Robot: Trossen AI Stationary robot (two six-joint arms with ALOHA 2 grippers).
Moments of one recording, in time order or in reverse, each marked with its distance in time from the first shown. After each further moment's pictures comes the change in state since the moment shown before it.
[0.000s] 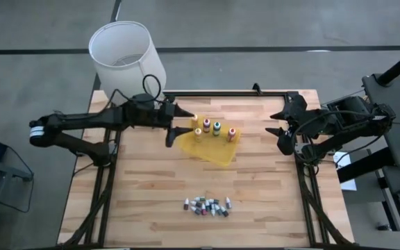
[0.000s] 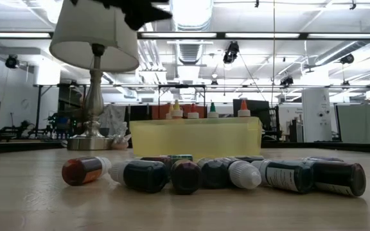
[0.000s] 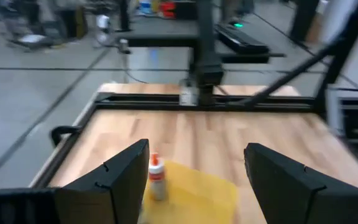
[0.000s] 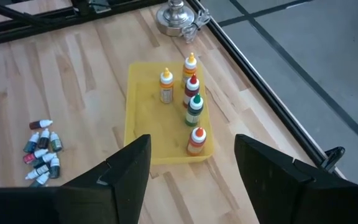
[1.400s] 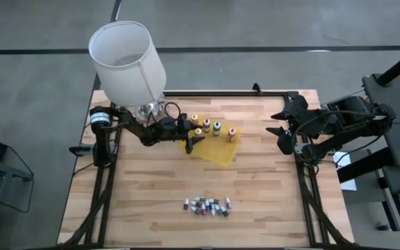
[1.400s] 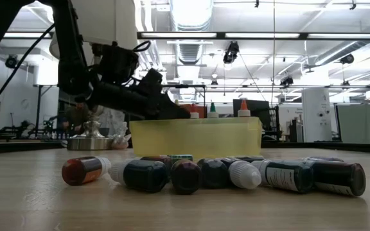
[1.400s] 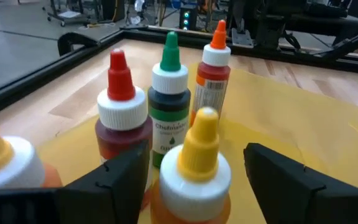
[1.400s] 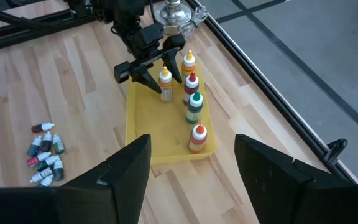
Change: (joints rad) left arm 0.101 0.717 -0.412 1.159 -0.041 -0.100; right arm 0.000 0.000 0.005 -0.017 0.001 0.048
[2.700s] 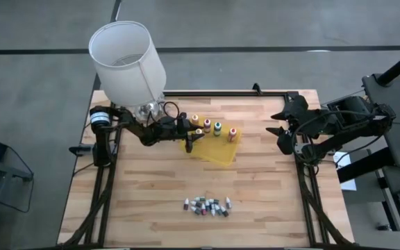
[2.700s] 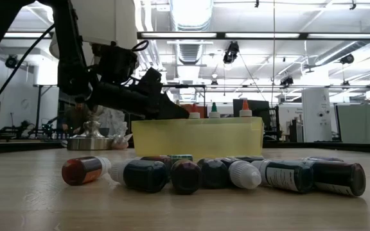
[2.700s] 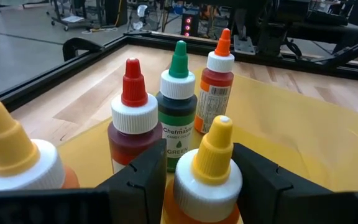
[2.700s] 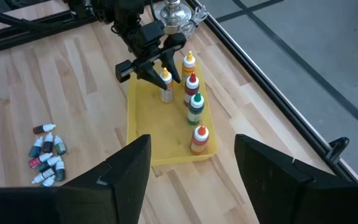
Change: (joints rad) left arm 0.005 0.002 -0.006 0.026 -0.001 -0.011; right arm 0.000 0.000 0.000 0.000 -0.002 0.011
